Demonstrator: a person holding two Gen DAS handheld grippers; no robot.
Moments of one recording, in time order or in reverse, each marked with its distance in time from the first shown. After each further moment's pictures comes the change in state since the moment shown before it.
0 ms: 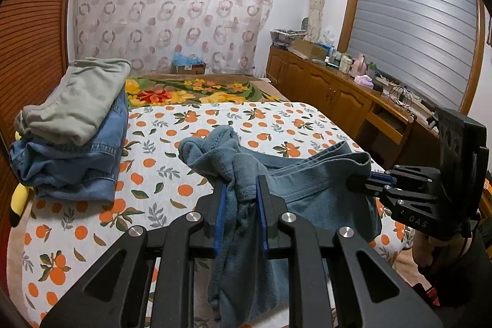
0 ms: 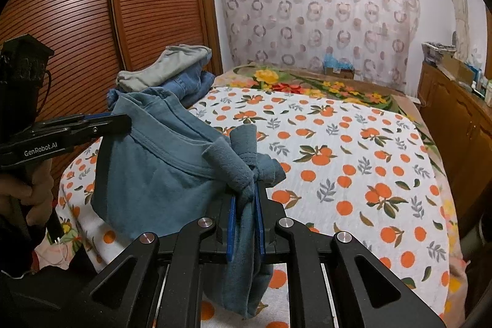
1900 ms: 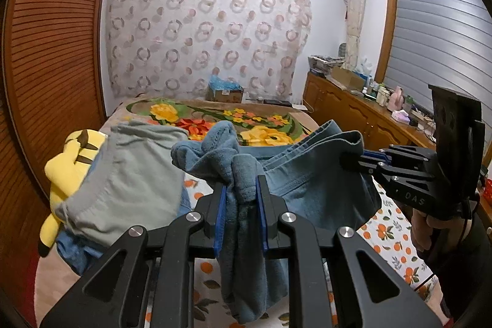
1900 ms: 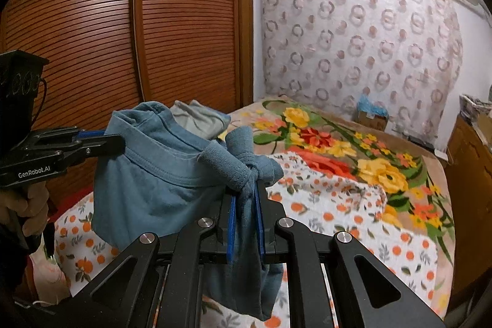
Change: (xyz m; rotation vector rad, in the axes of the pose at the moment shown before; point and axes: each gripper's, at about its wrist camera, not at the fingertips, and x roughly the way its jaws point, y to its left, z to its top) left arm 0.012 0.073 0.107 -0.064 -0.090 0.158; right arm 0.108 -0.023 0.154 -0.165 -0.078 0.120
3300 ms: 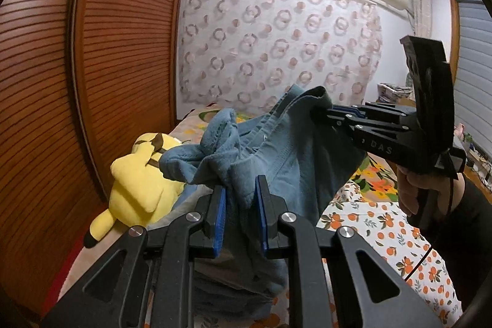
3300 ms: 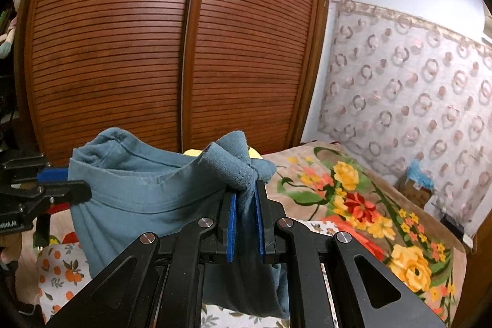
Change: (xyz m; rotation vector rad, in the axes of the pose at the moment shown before) left arm -0.004 0.083 0.011 -0.142 -0.079 0.311; right arm 0.136 -0.024 0.071 -0.269 -0.081 0.208
